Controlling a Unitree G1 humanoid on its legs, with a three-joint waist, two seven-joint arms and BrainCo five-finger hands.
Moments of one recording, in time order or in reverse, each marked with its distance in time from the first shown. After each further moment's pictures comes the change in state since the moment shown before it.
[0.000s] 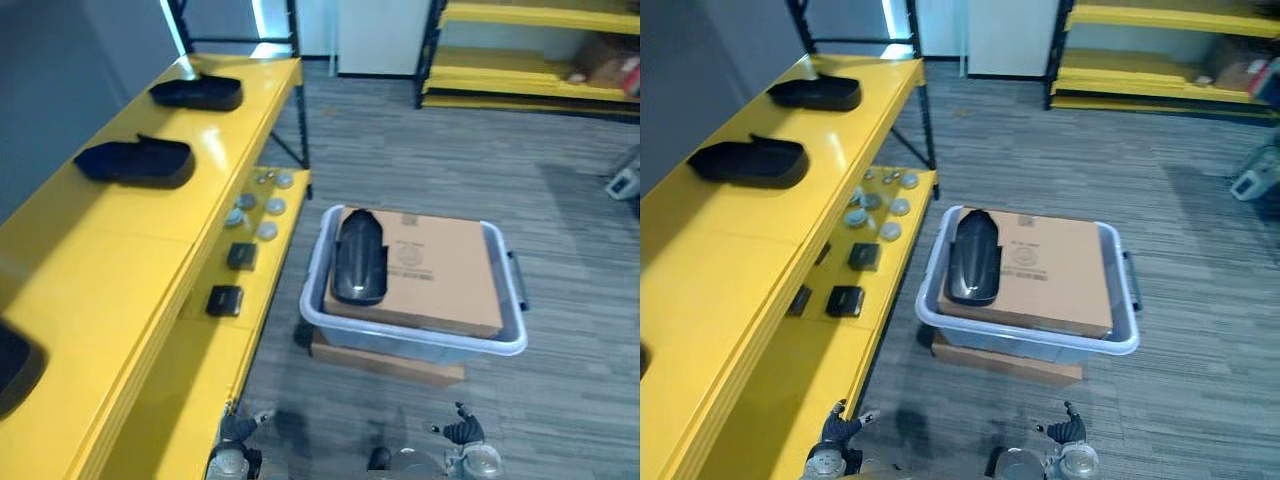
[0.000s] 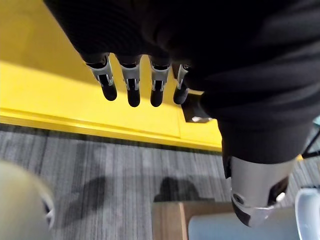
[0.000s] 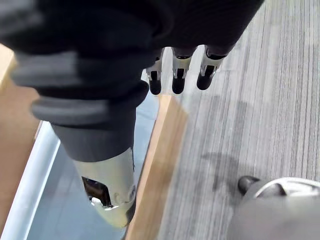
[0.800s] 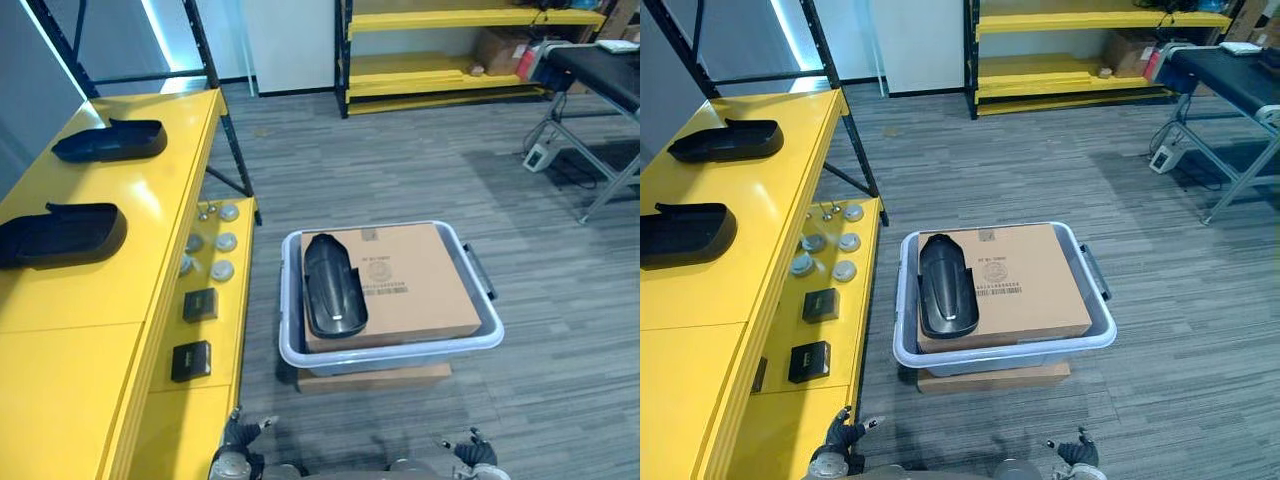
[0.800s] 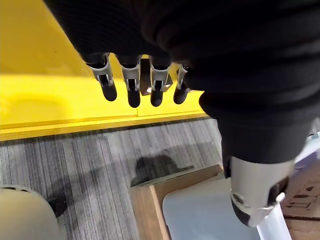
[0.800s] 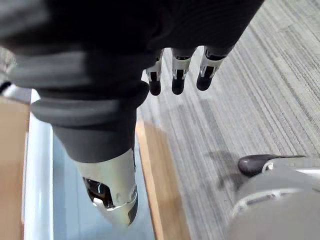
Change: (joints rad) left arm -0.009 0.056 0.048 0.075 -0.023 0.005 -0.009; right arm 0.083 0.020 -0.292 -0.364 0.121 0.003 -0.070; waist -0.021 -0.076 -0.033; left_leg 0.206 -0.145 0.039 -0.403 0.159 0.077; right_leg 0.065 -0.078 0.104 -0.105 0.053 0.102
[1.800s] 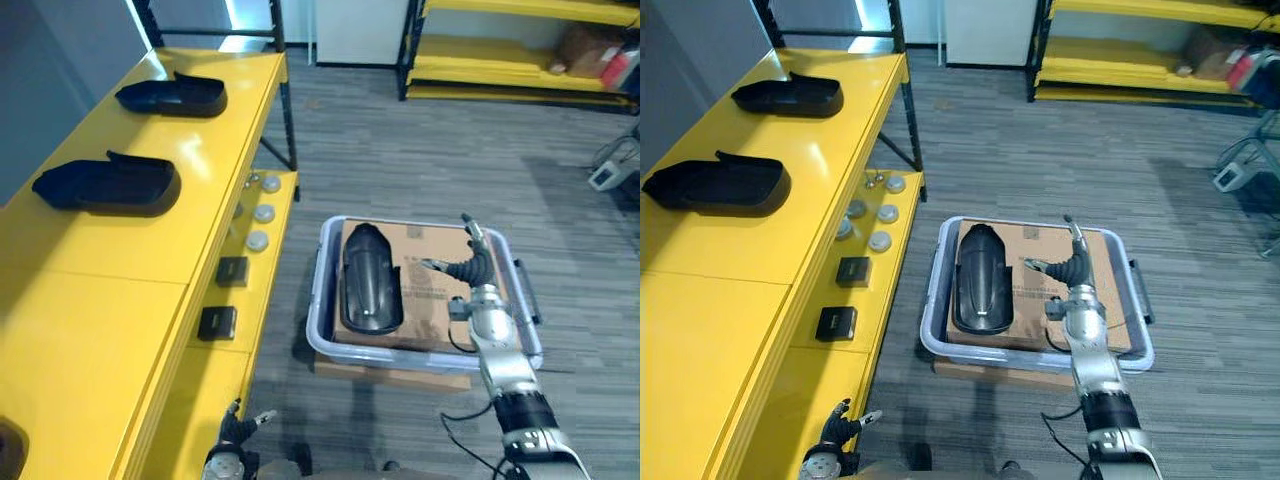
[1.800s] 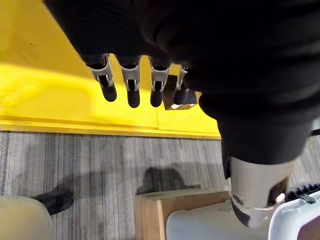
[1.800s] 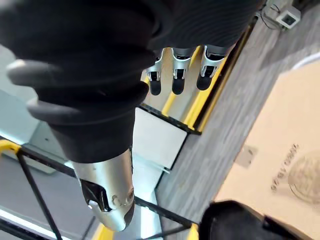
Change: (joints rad) left arm -0.006 -0.004 -0.058 -0.167 -0.037 -0.046 -0.023; right arm -0.706 -0.094 0.366 0.070 -0.311 0.069 -0.045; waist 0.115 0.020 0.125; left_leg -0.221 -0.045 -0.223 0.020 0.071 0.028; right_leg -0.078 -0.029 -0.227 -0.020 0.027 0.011
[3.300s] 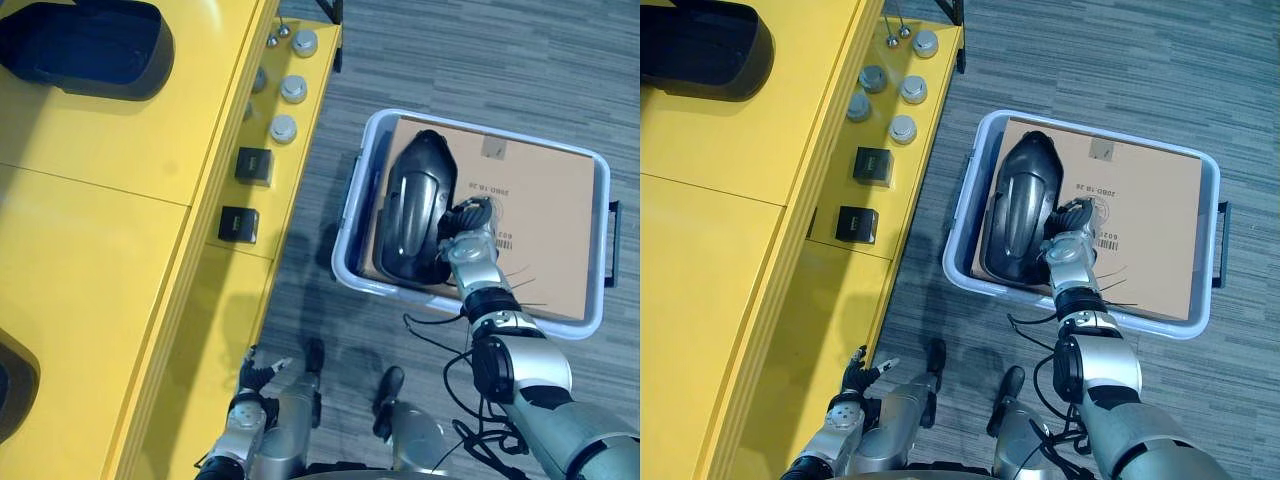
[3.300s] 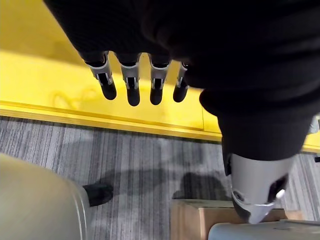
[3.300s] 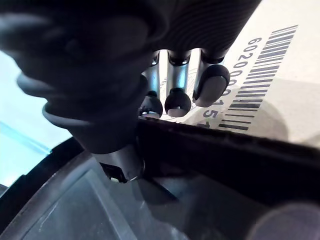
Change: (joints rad) left arm -0.136 0.008 -0.141 0.028 -0.116 0.003 0.103; right arm -0.264 0.031 -0.181 0.197 -0.090 0.135 -0.169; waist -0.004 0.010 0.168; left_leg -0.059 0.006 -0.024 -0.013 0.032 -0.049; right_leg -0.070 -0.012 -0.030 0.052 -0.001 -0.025
